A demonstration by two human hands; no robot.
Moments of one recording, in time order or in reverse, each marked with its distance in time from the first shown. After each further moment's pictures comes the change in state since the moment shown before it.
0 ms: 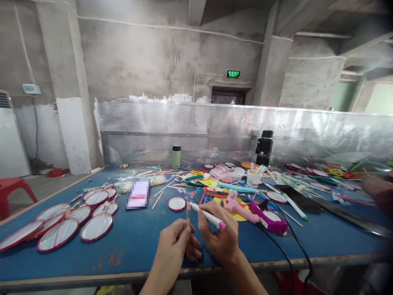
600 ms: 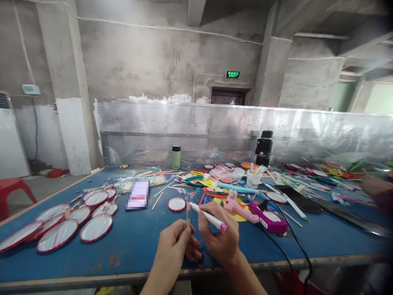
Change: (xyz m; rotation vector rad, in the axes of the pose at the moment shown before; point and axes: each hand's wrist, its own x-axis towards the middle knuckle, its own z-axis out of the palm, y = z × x) left_hand 0.000 -0.001 0.000 -0.021 0.002 -0.007; right_hand -0.001 0.003 0.001 0.026 0.001 0.002
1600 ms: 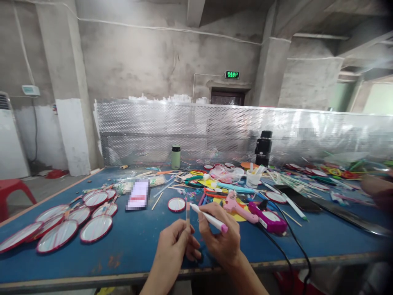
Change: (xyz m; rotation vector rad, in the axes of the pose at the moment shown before) left_hand 0.000 0.000 -0.001 0.019 -0.006 0.015; right_hand -0.001 -0.003 -0.003 0.026 -0.016 0.006
